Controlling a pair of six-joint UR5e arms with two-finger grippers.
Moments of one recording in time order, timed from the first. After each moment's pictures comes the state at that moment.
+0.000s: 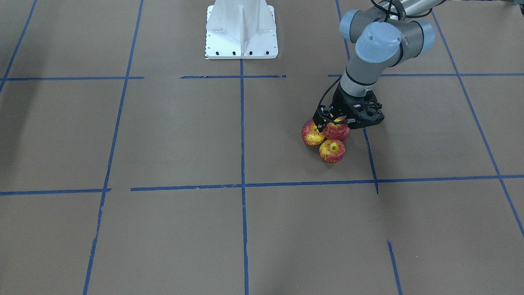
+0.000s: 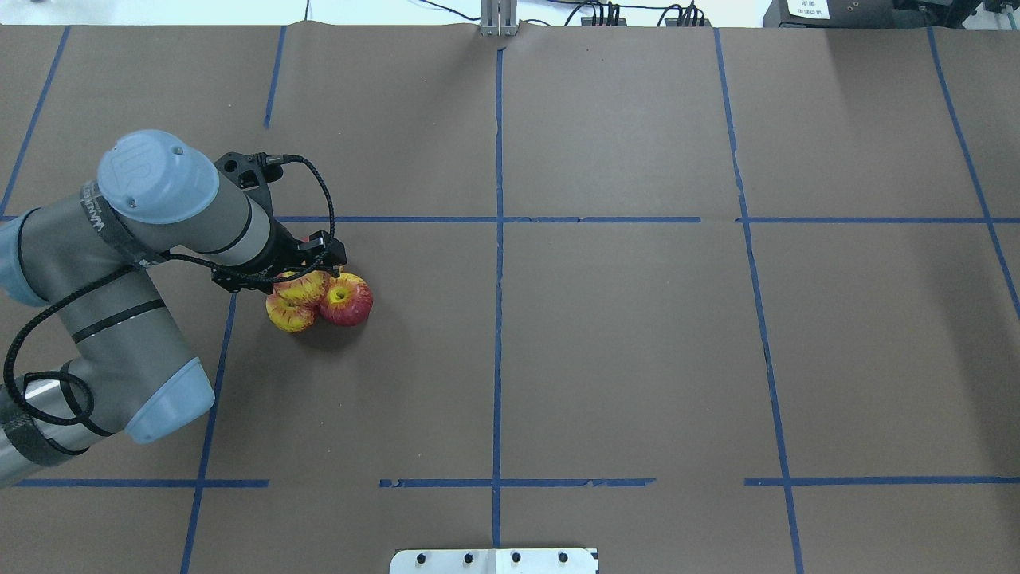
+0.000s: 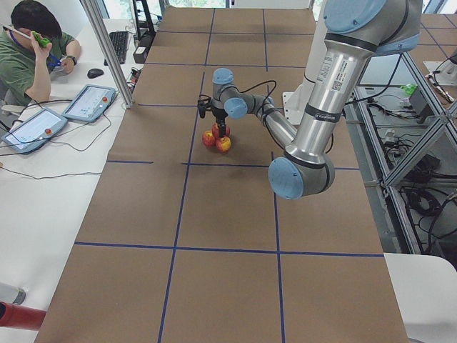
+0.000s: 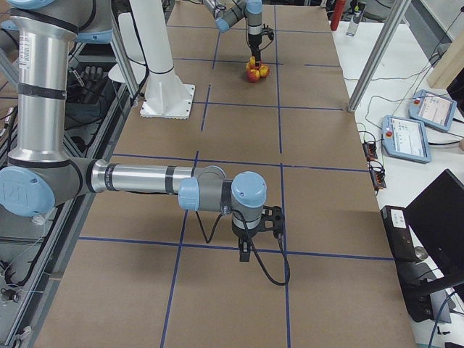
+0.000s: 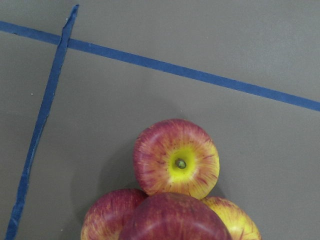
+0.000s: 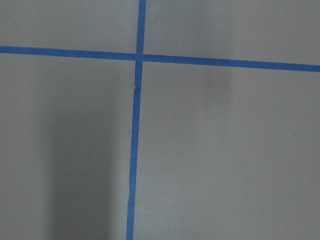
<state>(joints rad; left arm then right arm) -0.68 -1.95 -1.82 -1.73 -1.97 -1.34 1.59 -1.71 1.71 -1.58 2.29 -0.06</state>
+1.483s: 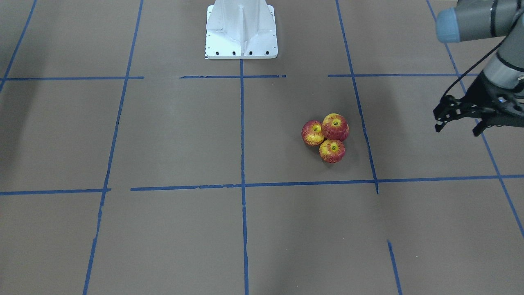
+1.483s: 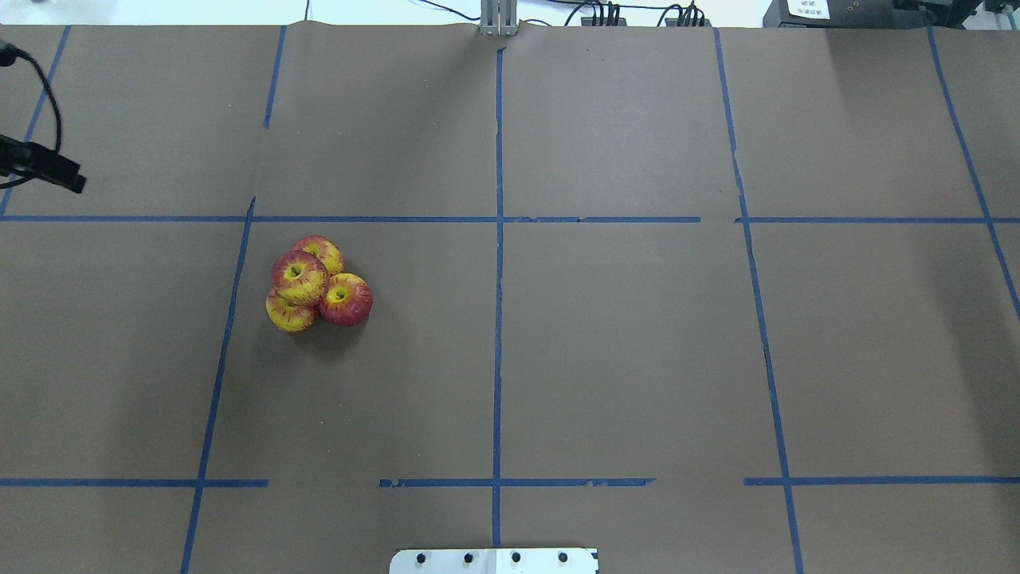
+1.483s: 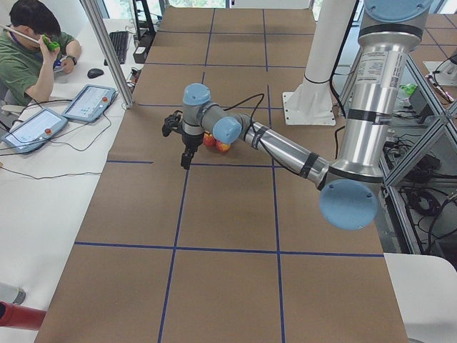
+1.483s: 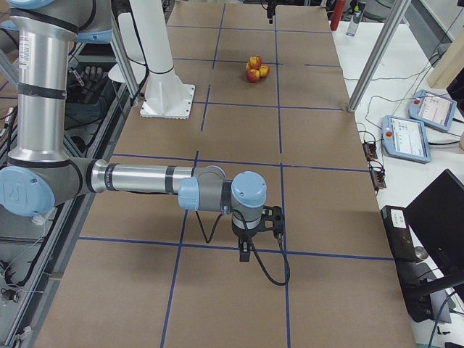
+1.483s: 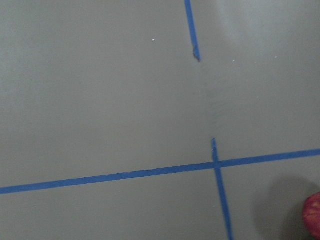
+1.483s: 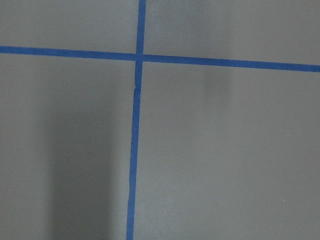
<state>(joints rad) -1.19 -1.66 -1.88 -1.70 -2.16 -0.35 1.59 -1.71 1.71 -1.58 2.29 -0.06</state>
